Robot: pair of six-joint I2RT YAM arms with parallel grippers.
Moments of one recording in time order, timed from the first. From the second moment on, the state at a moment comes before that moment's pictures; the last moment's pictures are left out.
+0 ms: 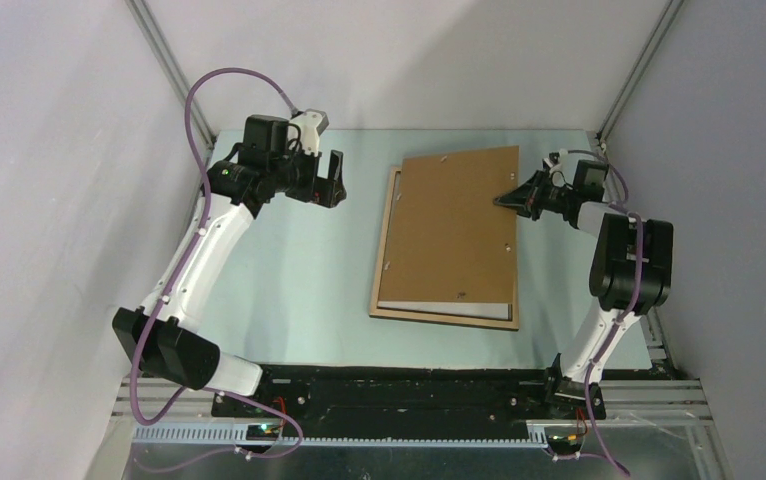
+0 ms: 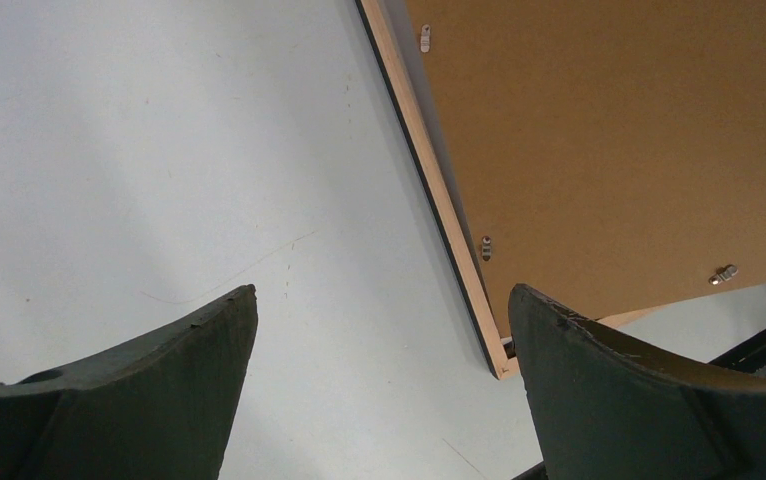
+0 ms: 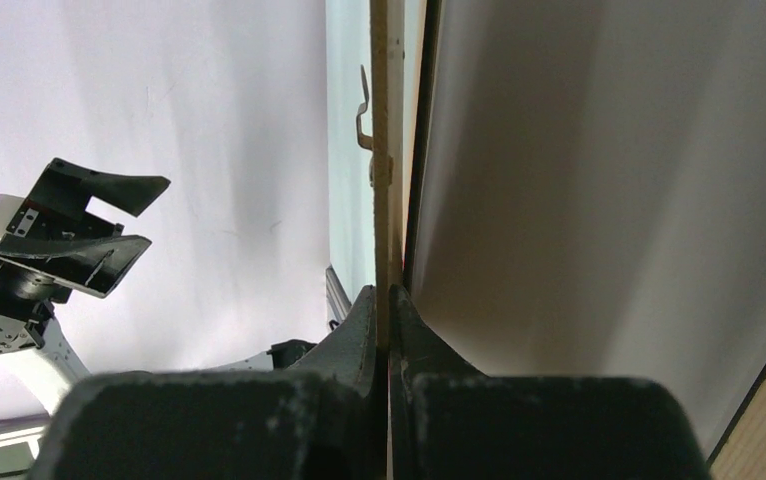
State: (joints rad) left arm -0.30 1.42 1.55 -0.82 0.20 0.00; right arm -0.19 1.89 1.13 0.12 -1.15 0.74
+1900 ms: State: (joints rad) left arm -0.30 1.42 1.53 -0.81 0.20 0.00; right arm -0.16 1.96 1.17 0.06 -1.16 0.70
